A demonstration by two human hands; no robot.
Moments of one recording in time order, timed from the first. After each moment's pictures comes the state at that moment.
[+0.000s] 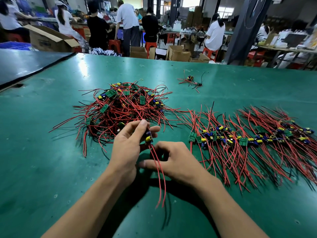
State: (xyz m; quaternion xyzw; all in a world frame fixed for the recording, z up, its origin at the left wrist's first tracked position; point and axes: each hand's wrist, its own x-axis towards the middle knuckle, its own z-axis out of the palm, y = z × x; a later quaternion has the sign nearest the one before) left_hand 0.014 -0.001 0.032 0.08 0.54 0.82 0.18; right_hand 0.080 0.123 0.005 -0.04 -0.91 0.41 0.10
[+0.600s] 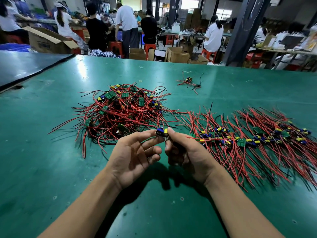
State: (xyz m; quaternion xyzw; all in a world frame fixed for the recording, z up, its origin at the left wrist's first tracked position) left_hand 0.009 -0.011 0.030 0.08 0.39 0.81 0.43; right_hand 0.087 0.138 0.026 -0.08 -0.60 0.79 0.03
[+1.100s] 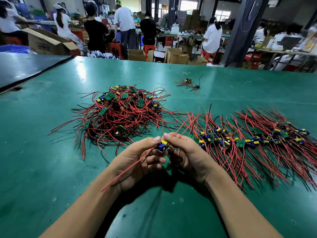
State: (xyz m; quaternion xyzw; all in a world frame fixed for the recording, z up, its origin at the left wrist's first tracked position) left_hand 0.012 -0.008 0.027 0.14 0.49 0.73 0.46; right_hand 0.080 0.145 0.015 -0.12 -0.59 0.80 0.01
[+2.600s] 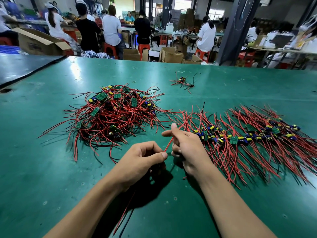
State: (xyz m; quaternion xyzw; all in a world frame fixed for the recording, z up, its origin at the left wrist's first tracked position) left_hand 0.022 0.002 0.012 0.31 0.64 0.63 0.29; right_hand 0.068 0.154 0.007 -0.22 -0.60 0.75 0.19
